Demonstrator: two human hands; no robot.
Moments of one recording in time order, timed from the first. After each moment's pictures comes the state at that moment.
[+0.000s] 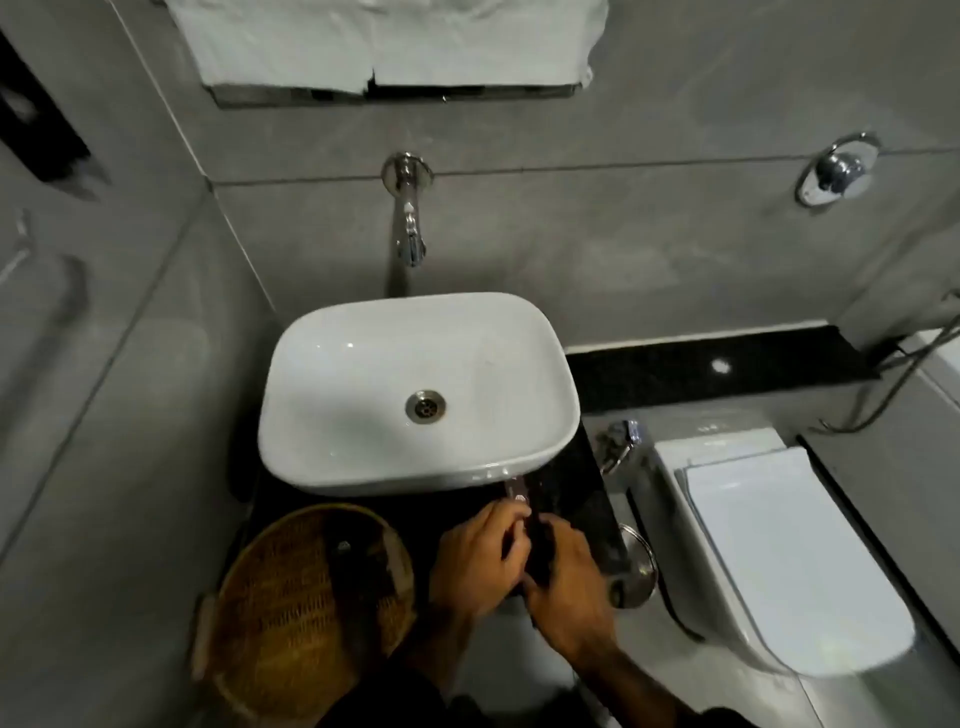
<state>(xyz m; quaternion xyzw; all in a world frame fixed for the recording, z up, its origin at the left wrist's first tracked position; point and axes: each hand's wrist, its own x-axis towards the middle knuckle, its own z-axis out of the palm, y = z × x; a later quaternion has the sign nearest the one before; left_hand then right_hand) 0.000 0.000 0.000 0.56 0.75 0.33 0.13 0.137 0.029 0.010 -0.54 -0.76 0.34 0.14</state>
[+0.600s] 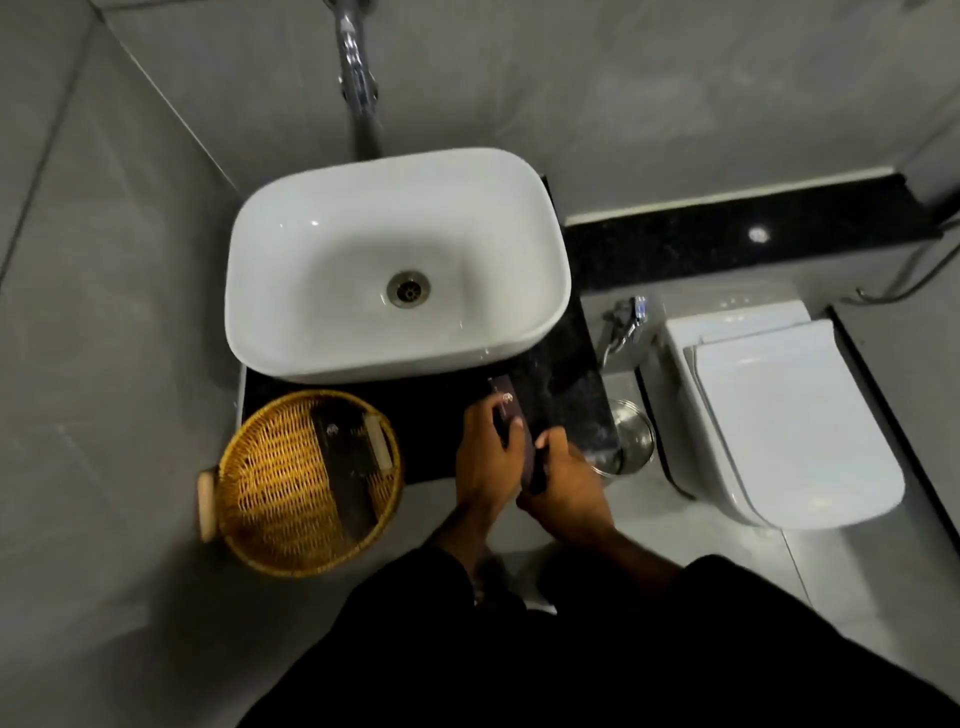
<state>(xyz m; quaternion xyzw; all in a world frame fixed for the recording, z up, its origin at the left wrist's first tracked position) 0.054 0.015 -0.040 0.33 0.83 0.36 0.27 0.171 0.039 -0.016 -0.53 -0.75 0.39 -0.01</state>
